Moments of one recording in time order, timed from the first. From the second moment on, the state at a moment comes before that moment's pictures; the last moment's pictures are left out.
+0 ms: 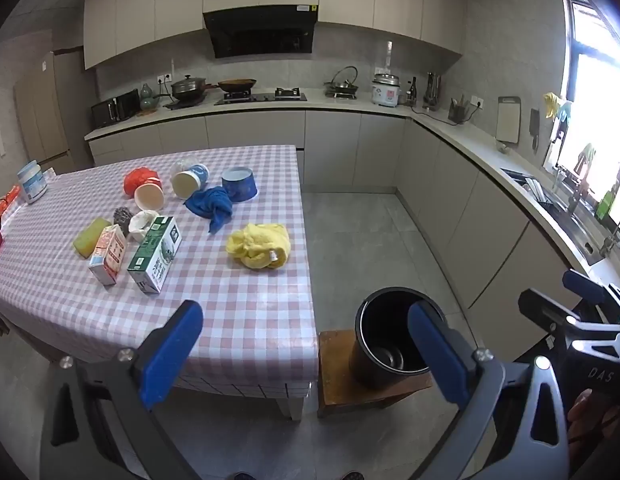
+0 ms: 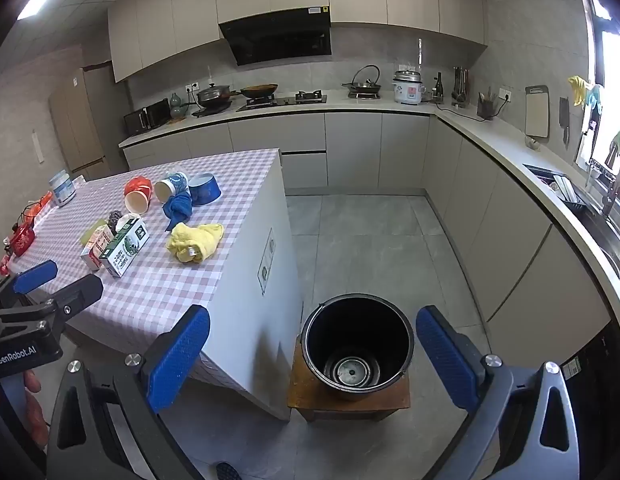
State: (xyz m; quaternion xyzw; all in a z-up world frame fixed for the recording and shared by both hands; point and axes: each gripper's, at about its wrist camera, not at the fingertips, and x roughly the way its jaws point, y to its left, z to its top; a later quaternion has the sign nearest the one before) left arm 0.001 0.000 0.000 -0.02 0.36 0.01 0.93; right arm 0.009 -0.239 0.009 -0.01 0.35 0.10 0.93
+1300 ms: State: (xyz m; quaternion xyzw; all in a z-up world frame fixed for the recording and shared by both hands) left arm 0.002 0.003 -0.001 -0.04 0.35 0.00 0.94; right arm 0.015 -0.230 0.018 0.00 0.34 0.10 0.93
